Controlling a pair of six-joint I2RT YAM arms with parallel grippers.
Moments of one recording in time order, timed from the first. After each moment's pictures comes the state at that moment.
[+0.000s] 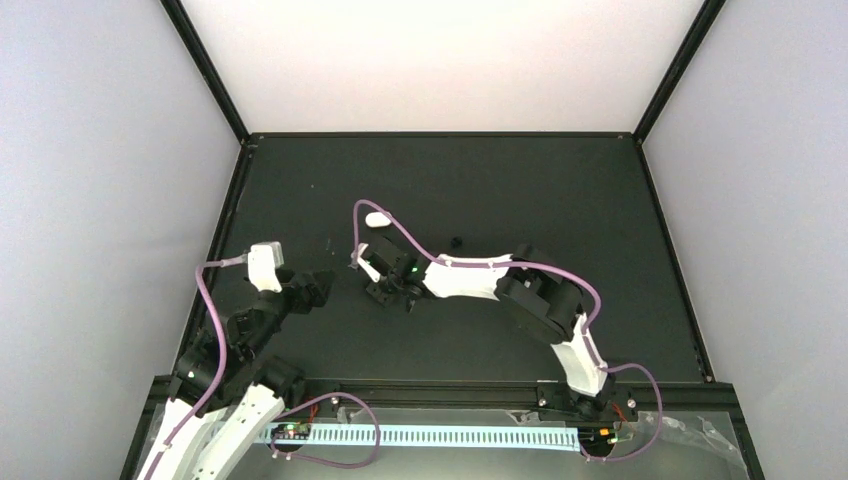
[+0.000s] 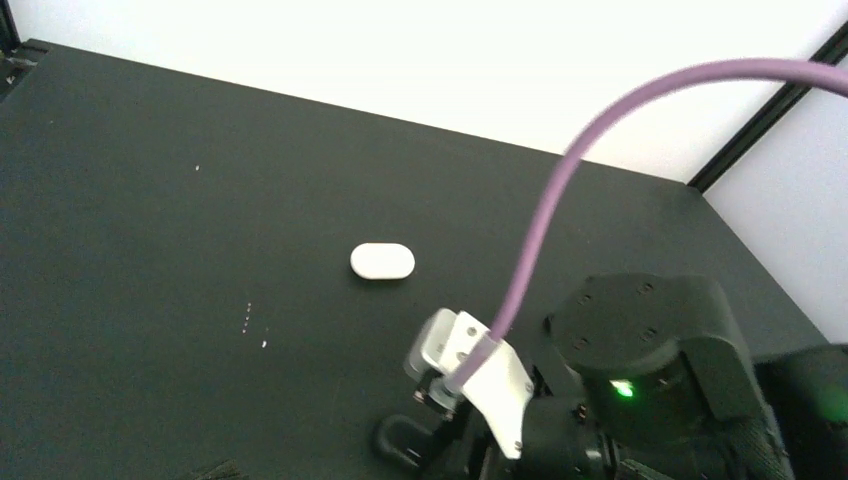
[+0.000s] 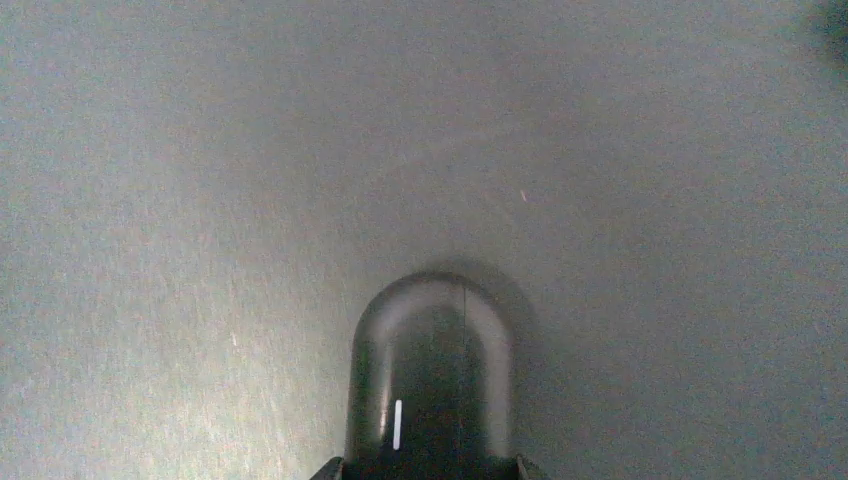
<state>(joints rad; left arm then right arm) -0.43 0.28 0.69 -0.72 -0.13 -0.43 1.06 2.12 1.42 -0.21 0.02 0.06</state>
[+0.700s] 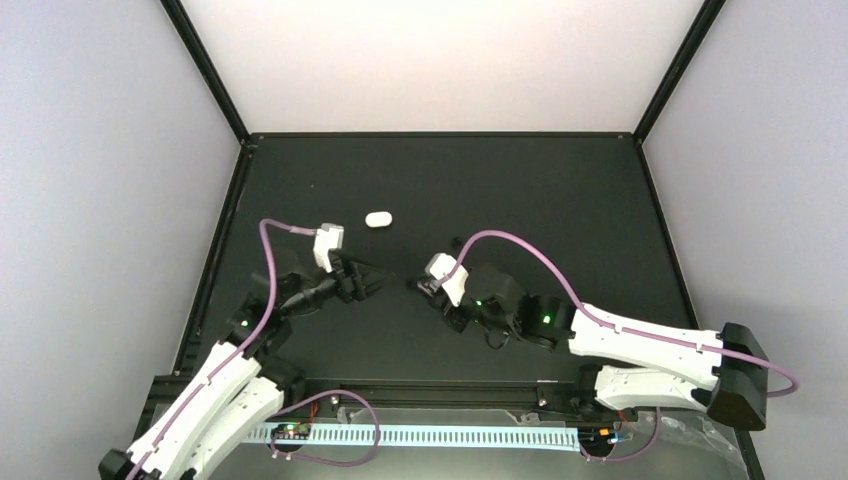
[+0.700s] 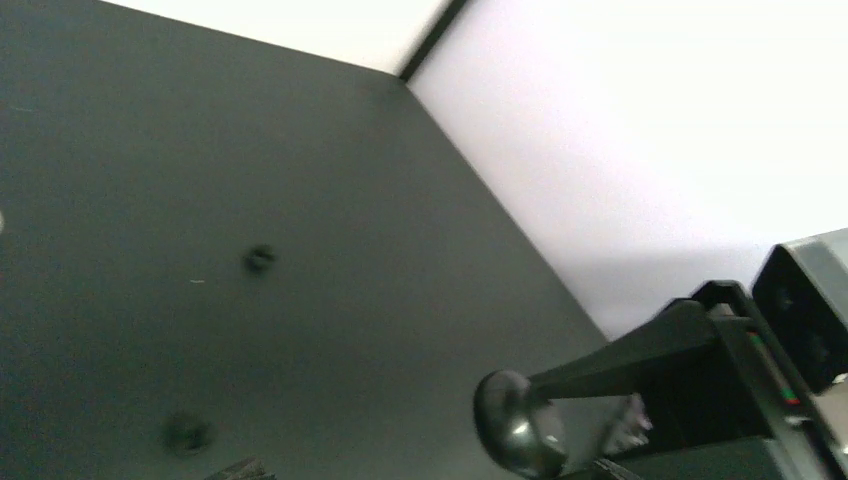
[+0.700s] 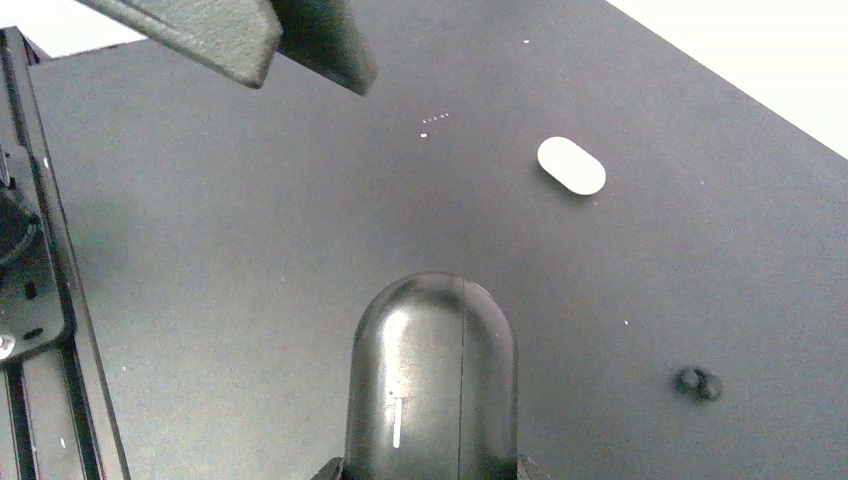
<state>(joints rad) -0.44 0.54 0.51 -0.21 0.42 -0.55 1.17 1.11 0.78 -0.18 0.19 0.04</state>
